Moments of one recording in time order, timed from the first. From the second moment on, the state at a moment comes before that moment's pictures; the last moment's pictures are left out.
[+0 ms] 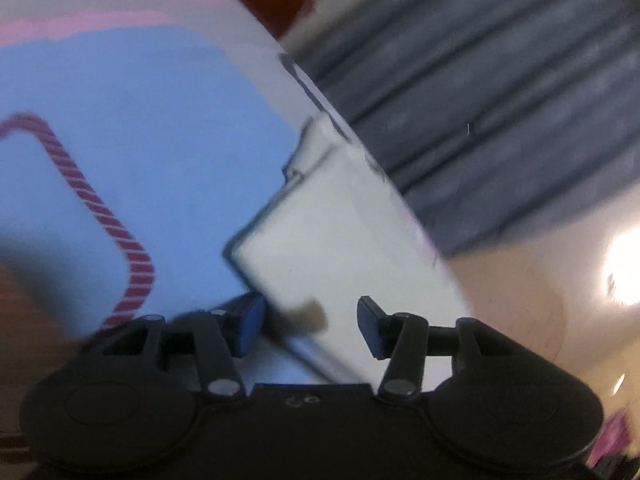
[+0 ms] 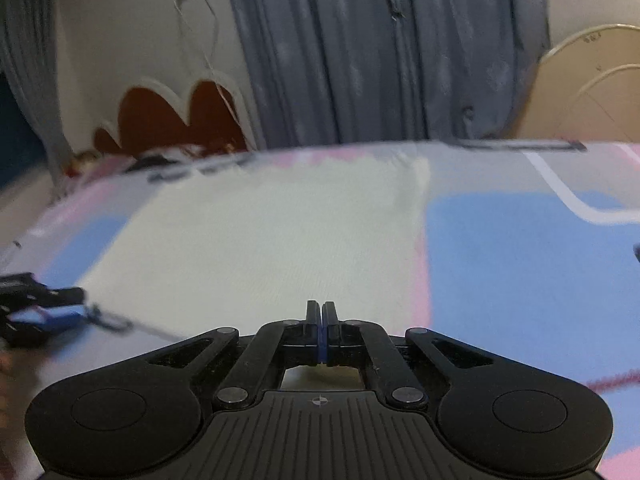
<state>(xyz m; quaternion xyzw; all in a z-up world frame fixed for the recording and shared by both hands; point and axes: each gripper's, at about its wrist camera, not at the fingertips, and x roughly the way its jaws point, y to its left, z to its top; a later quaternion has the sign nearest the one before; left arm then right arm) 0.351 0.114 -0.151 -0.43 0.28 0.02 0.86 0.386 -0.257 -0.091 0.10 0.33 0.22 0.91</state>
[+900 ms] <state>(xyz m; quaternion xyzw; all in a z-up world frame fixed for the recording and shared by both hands) 0.381 0.121 -0.162 -0.46 0.17 0.04 0.87 0.501 -0.150 -0.122 0.12 0.34 0.25 0.90</state>
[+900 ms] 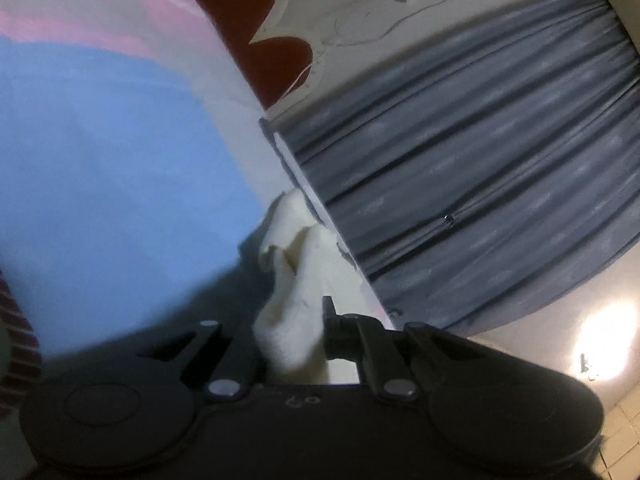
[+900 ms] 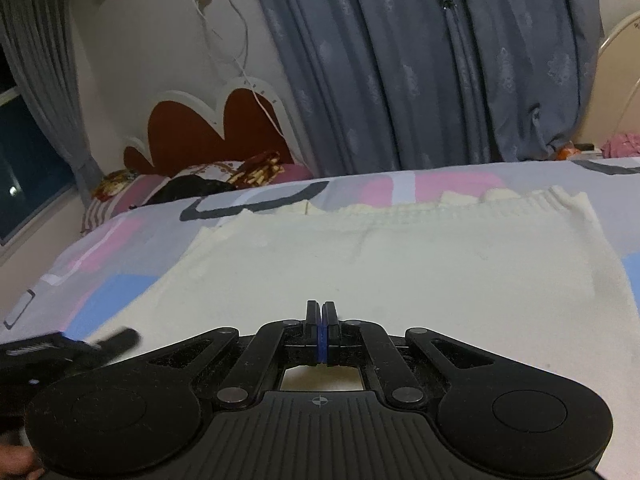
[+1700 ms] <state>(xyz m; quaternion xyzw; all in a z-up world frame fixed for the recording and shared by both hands) 0.440 -0.052 -0.073 -0.20 0.26 -0.13 0.94 0.490 -0.299 -0.114 0.31 0.31 0.16 0.88</state>
